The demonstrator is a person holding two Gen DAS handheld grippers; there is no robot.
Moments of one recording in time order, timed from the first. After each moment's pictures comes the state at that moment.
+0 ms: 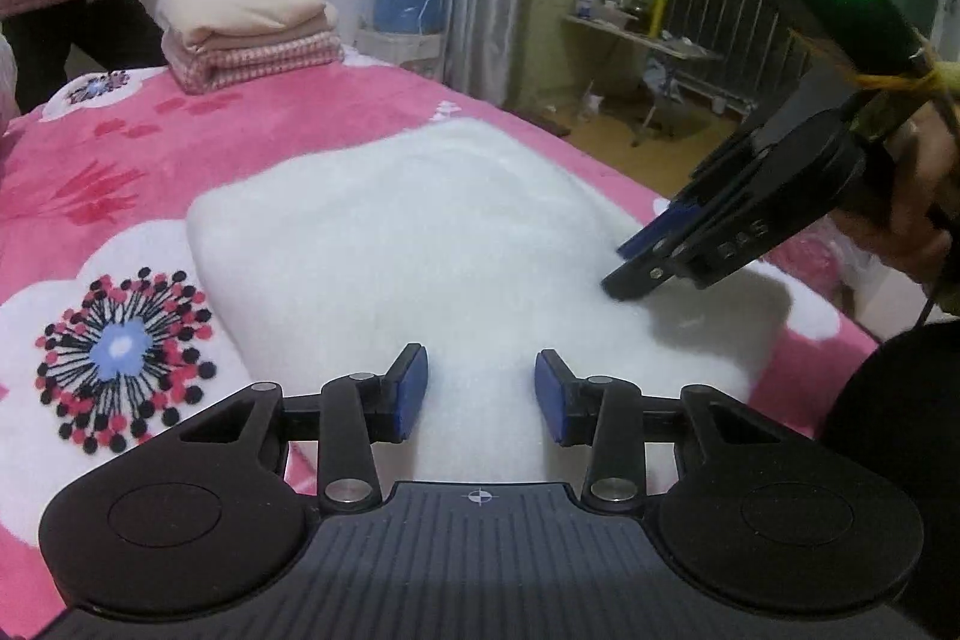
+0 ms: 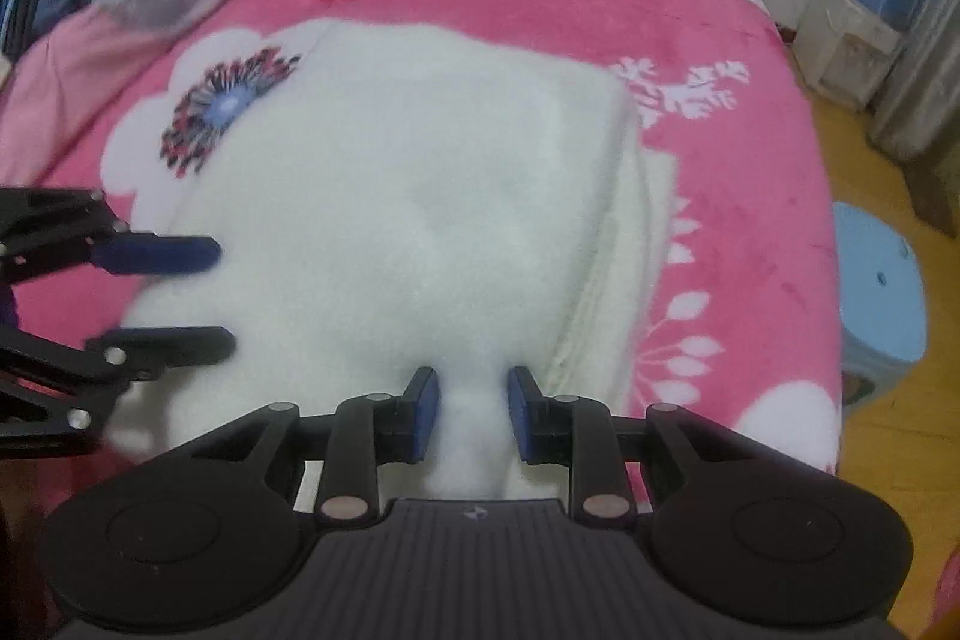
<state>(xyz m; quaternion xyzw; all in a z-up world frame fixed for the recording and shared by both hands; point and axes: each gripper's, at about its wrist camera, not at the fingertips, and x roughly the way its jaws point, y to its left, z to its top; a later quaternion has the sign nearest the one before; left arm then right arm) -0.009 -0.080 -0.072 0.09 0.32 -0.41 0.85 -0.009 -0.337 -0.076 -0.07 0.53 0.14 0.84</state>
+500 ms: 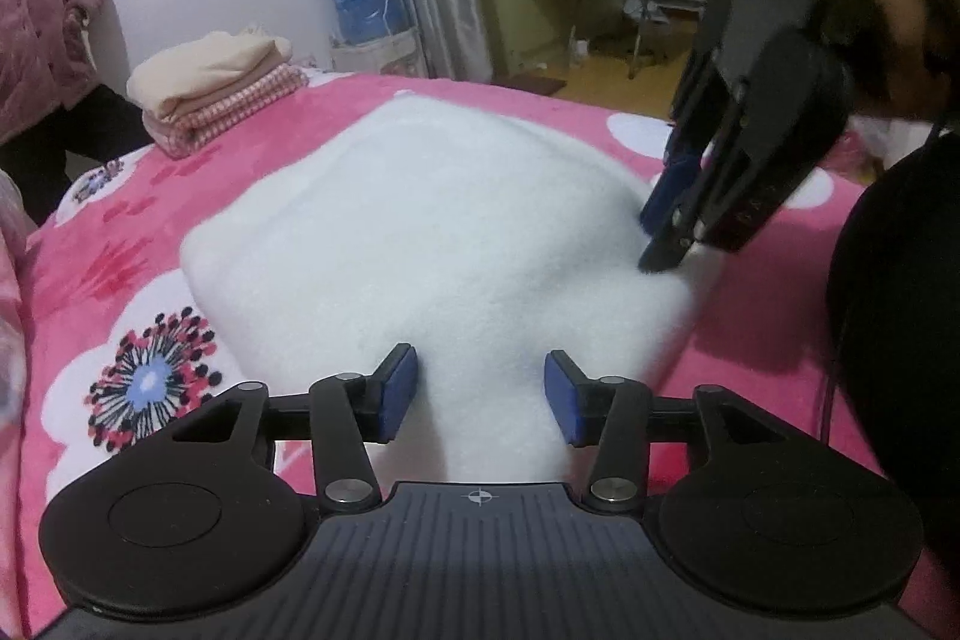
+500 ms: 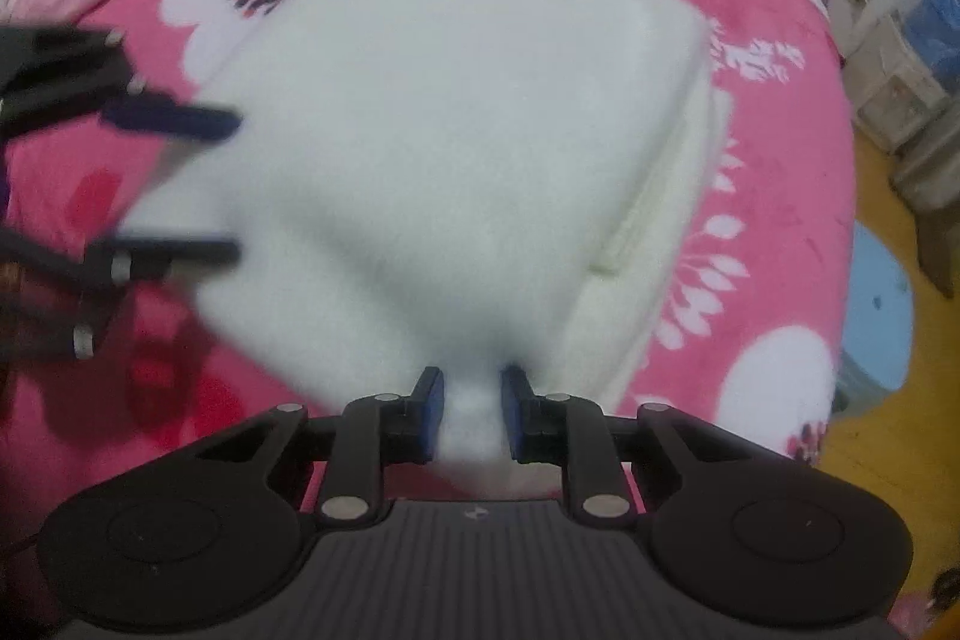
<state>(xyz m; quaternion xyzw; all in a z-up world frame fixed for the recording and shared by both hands) -0.065 -0.105 -0.082 0.24 0.27 -0.40 0.84 -0.045 -0.321 -0.096 -0.17 0.56 0.18 0.79</state>
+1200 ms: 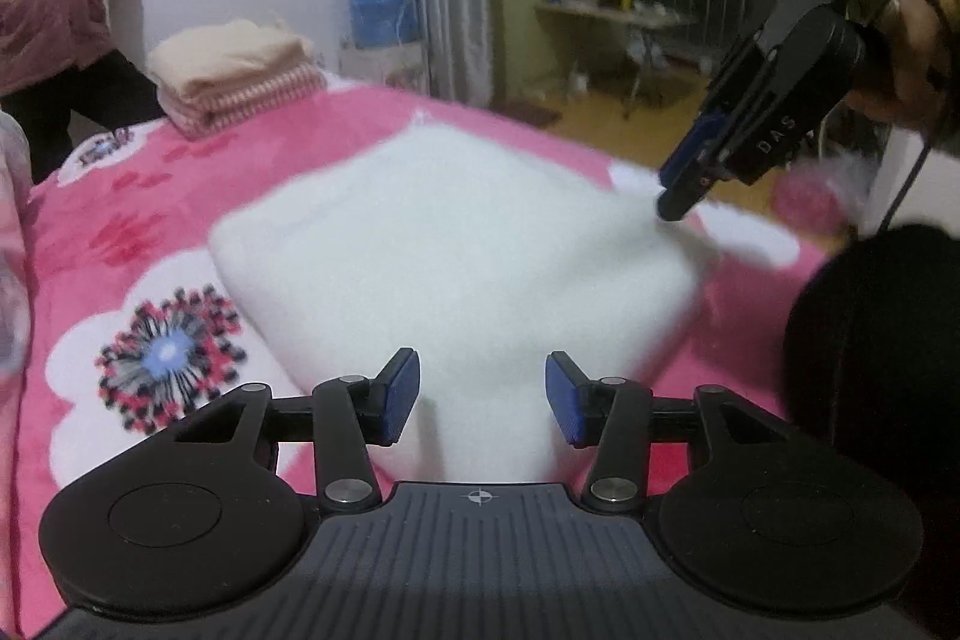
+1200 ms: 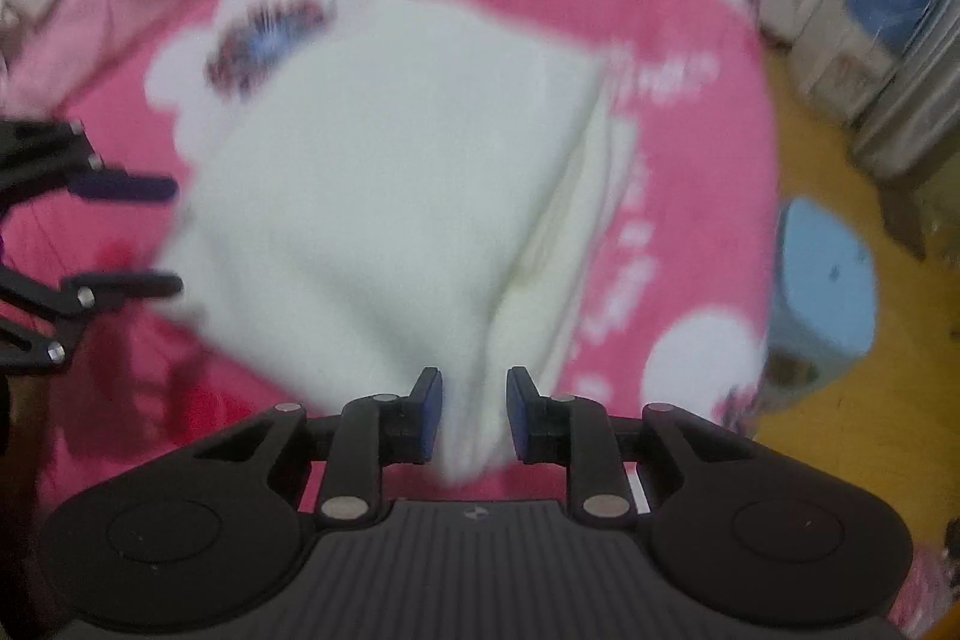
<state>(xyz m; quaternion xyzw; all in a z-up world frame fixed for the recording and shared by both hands) -0.058 -0.067 -0.048 0.16 0.29 -0.42 0.85 -0.059 -0.336 -0.032 -0.14 0.52 0.14 0.83</state>
